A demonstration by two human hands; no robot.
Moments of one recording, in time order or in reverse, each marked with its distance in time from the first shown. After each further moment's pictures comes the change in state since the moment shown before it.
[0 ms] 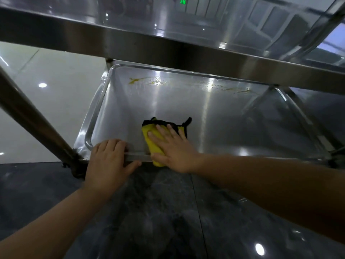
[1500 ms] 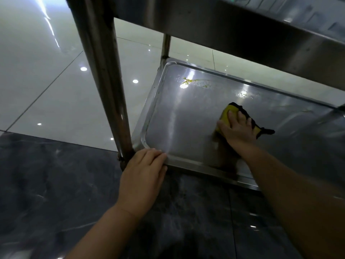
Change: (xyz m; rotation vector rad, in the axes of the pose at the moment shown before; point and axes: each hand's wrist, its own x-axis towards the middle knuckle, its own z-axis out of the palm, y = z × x) left_hand -0.036 -0.030 0.001 -0.132 0.175 -0.123; right_hand 0.080 0.039 -0.025 0.226 0.194 0.579
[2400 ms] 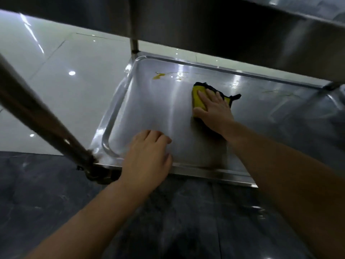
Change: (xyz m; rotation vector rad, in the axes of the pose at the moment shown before) left_hand 0.069 0.057 0.029 0.088 -0.209 0.095; right_hand 0.059 0.020 -0.011 -0.078 0.021 -0.295
